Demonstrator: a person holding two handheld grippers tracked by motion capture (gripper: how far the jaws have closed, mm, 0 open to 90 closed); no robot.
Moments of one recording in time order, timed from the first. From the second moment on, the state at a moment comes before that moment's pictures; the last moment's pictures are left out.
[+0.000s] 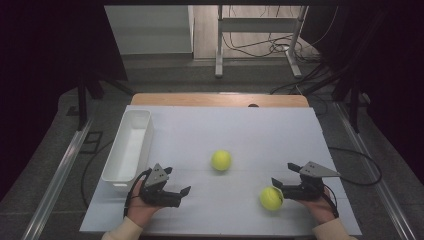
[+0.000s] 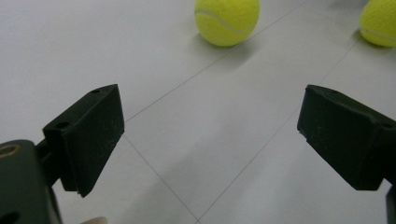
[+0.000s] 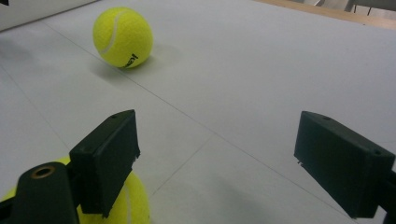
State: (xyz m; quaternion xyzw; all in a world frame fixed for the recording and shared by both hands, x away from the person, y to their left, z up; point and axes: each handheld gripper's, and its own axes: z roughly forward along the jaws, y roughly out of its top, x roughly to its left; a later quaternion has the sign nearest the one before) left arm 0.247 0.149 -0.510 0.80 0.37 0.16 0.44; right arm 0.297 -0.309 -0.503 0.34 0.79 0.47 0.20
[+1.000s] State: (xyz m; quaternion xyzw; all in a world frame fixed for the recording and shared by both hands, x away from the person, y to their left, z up) left arm 0.263 0.130 -0.499 0.81 0.36 0.15 0.44; right arm 0.298 -0.308 -0.504 0.34 0.79 0.47 0.20
